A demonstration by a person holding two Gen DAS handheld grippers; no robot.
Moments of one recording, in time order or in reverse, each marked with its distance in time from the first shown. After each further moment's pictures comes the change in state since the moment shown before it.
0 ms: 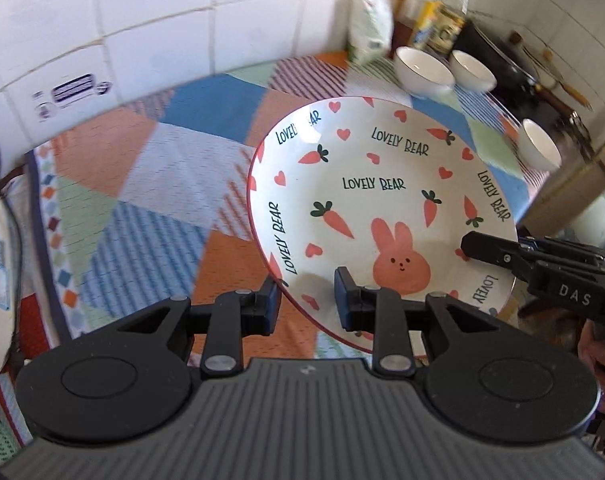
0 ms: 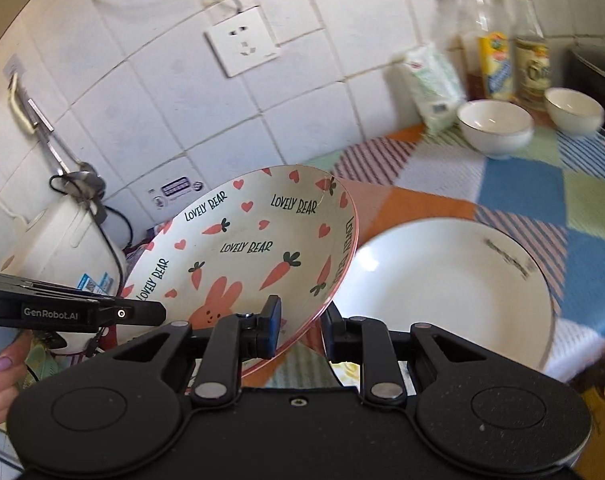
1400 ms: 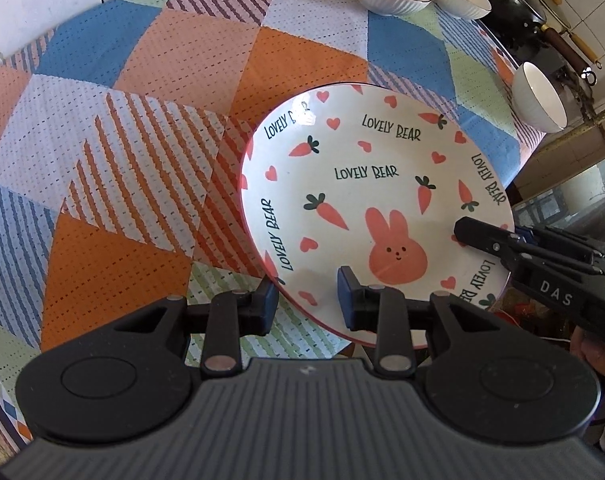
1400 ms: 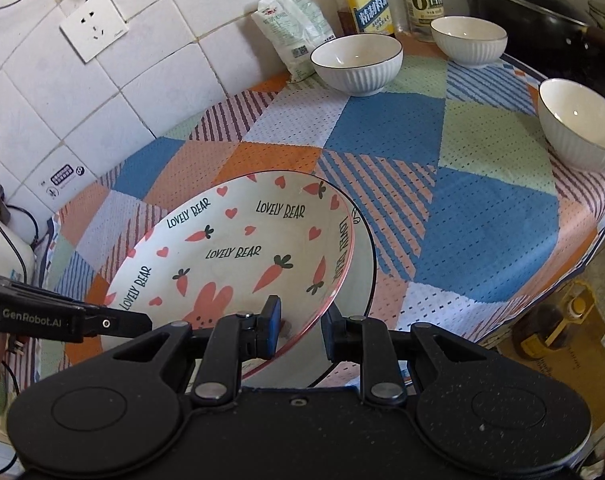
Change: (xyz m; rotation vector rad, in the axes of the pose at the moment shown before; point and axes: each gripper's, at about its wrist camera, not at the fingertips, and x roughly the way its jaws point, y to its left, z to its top) left arm 0.111 -0.082 0.037 -0.038 0.267 -0.060; right arm 0.010 -0.113 0.019 0.068 0.171 -0.168
